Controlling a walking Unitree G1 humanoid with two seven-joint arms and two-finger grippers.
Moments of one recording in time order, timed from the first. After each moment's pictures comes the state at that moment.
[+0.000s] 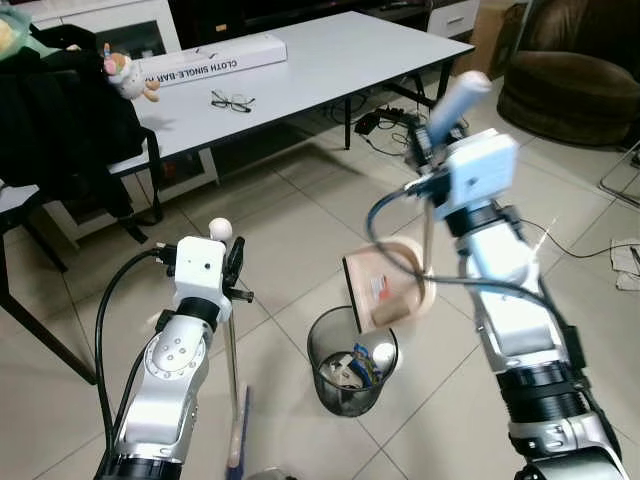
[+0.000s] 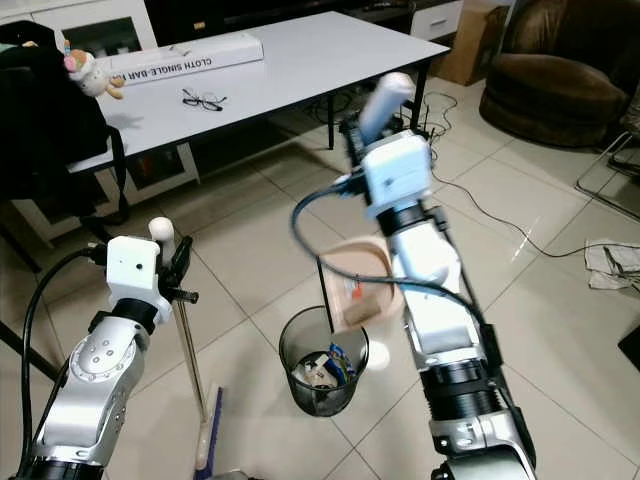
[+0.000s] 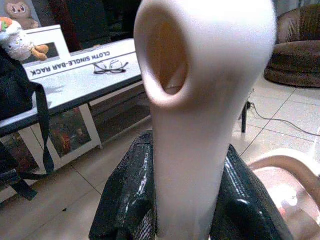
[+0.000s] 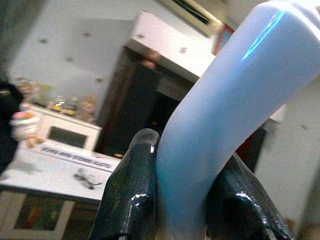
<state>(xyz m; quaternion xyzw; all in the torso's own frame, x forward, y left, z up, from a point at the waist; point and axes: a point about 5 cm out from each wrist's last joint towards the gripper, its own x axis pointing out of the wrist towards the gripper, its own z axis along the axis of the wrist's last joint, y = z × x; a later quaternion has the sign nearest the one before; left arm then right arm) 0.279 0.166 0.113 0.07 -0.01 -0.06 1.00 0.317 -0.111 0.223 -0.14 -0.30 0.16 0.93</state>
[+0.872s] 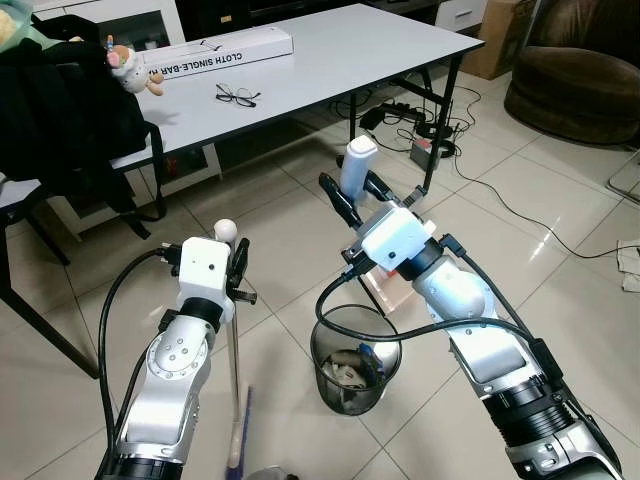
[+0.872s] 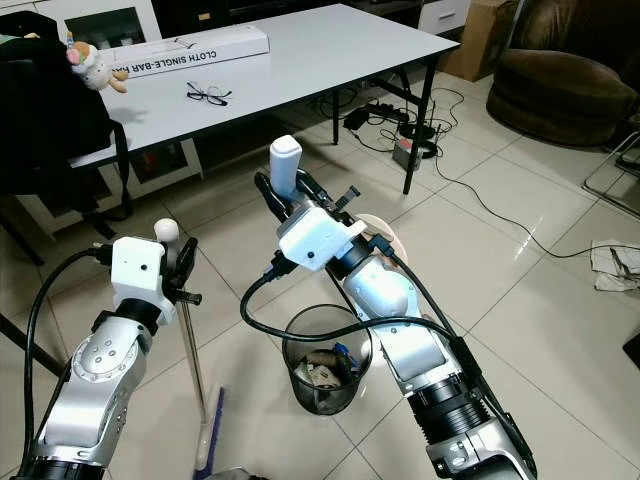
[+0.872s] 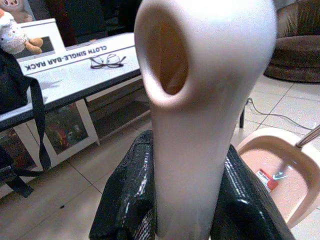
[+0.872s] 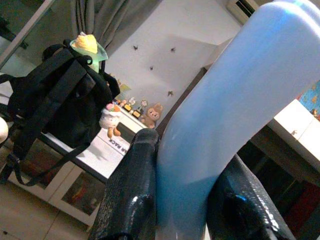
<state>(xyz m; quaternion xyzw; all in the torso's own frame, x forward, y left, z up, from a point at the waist) 0.278 0.163 0.112 0.07 -0.01 -0.07 0.99 0.293 -0.069 0.198 -0.25 -0.32 0.29 0.86</state>
